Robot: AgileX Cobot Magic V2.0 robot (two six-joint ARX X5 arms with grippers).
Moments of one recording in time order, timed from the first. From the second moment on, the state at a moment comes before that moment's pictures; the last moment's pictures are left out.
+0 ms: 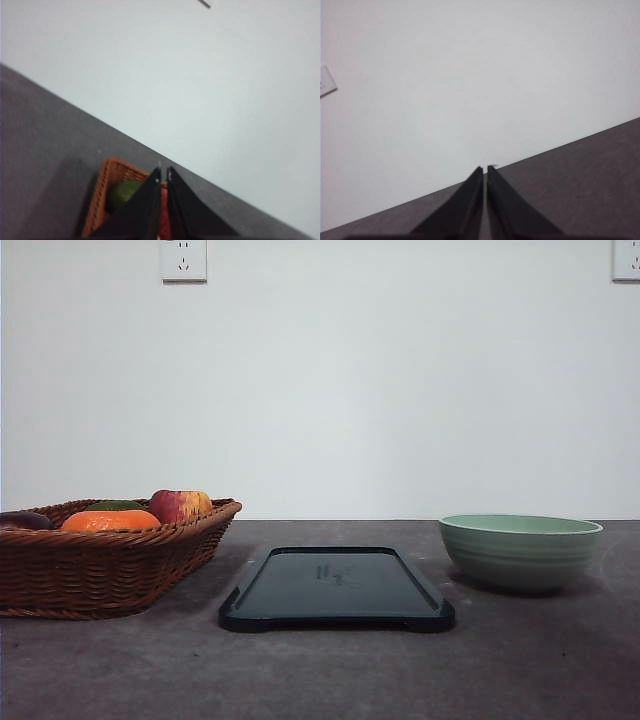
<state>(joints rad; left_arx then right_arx) 0.02 0.01 0.06 0.14 0.05 -0.58 0.08 0.02 0.10 0.18 0.04 0.44</state>
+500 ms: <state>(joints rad) 0.02 0.33 0.48 -0.27 0.09 -0.35 0.08 0.42 0.46 -0.12 -0.09 0.30</state>
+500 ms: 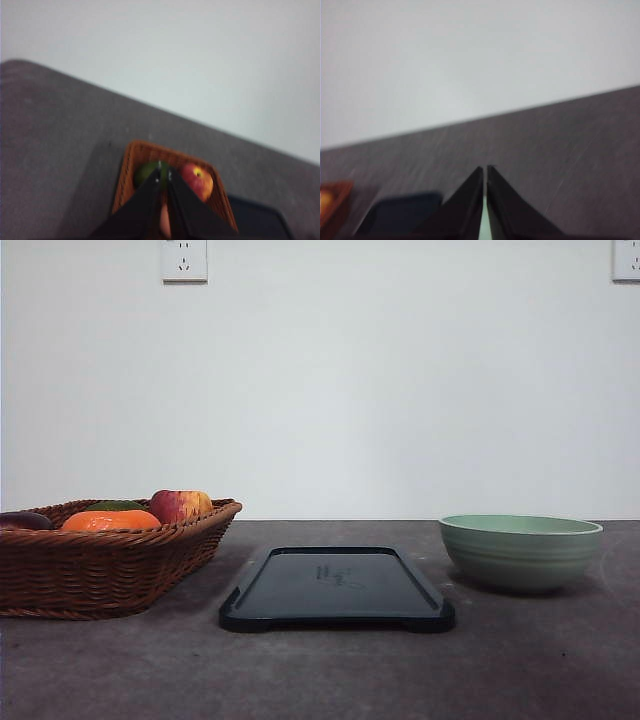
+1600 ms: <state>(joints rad) 0.01 0.75 0.78 -0.64 0.34 -0.02 0.08 0.80 0.78 -0.58 -0.26 0.06</state>
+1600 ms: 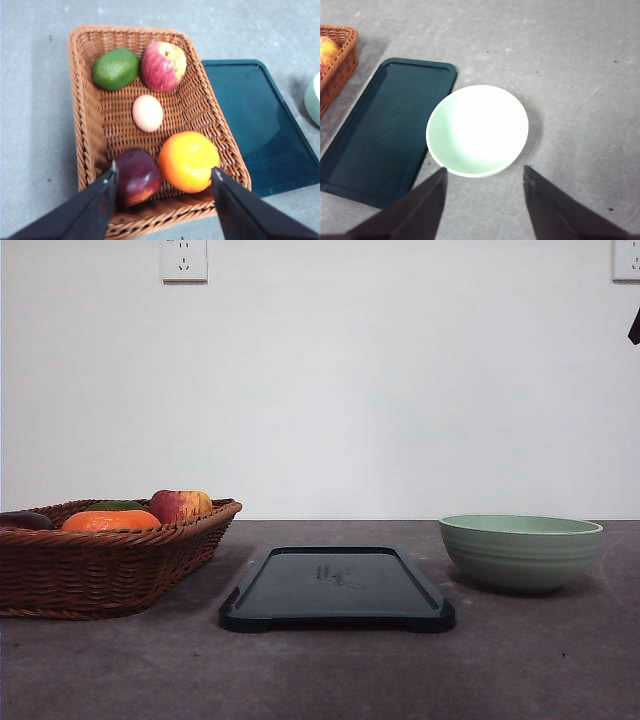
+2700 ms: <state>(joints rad) 0.01 0.75 0.78 -0.64 0.34 -0.04 0.06 1.59 1.22 -0.83 -0.21 0.00</state>
